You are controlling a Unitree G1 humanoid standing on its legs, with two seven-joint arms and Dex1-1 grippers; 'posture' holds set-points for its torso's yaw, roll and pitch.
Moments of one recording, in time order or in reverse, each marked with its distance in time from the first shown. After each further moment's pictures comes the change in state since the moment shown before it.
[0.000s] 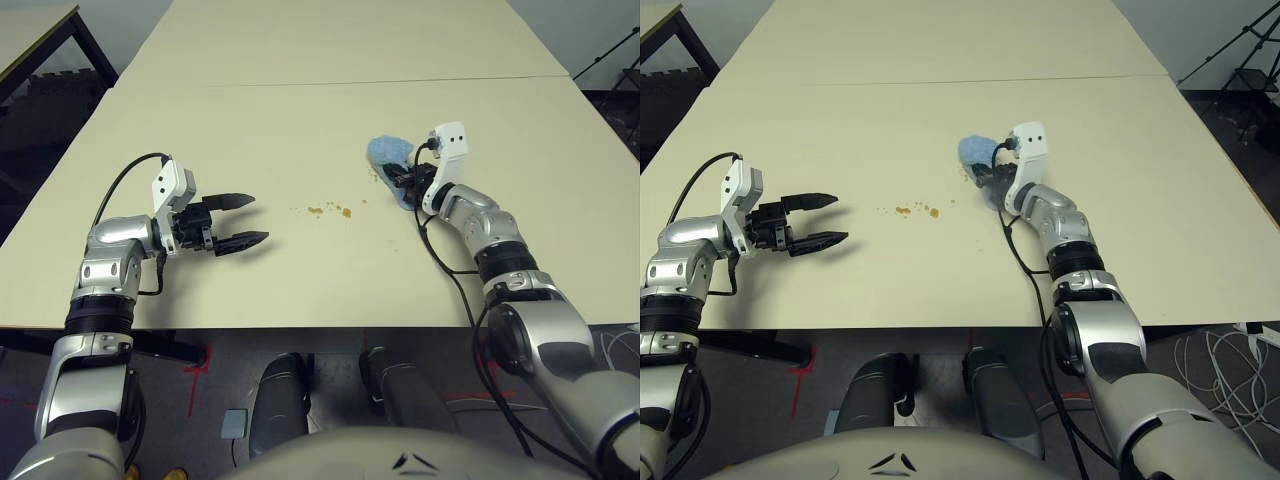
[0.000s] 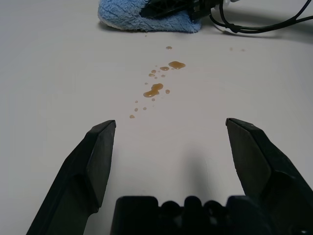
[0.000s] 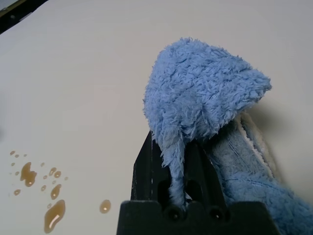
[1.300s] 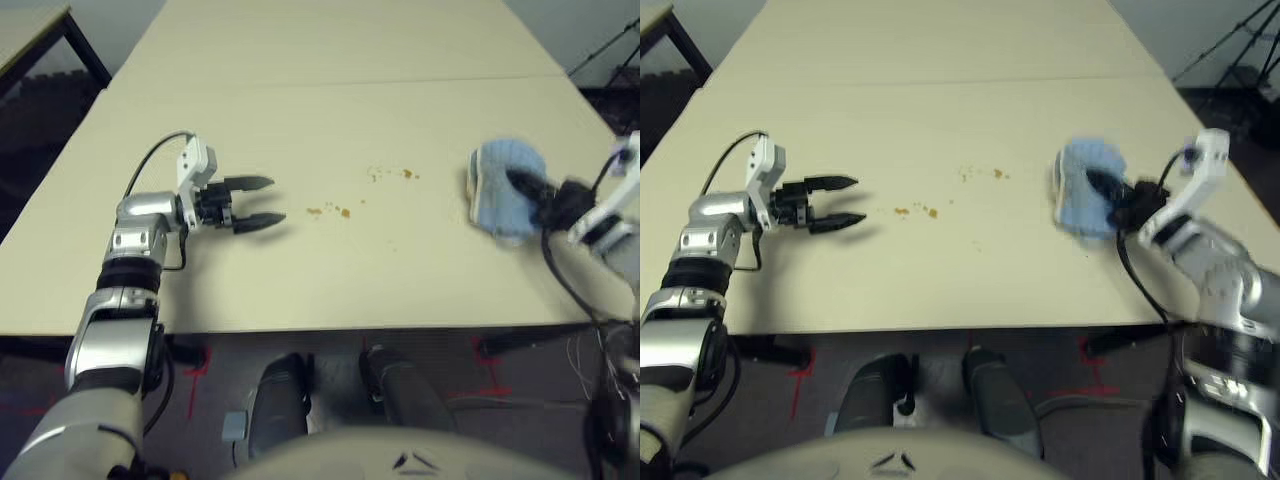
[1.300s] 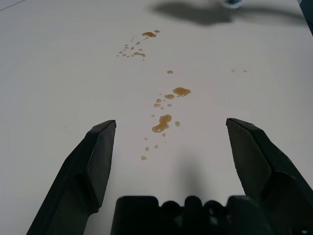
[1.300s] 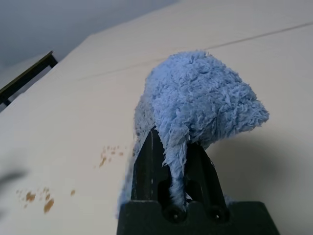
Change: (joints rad) left arm -0.247 -0.081 -0.066 0.328 0.053 -0.126 -0.087; right arm 0.409 -0.355 -0.359 -0.774 0.434 0.427 -0.101
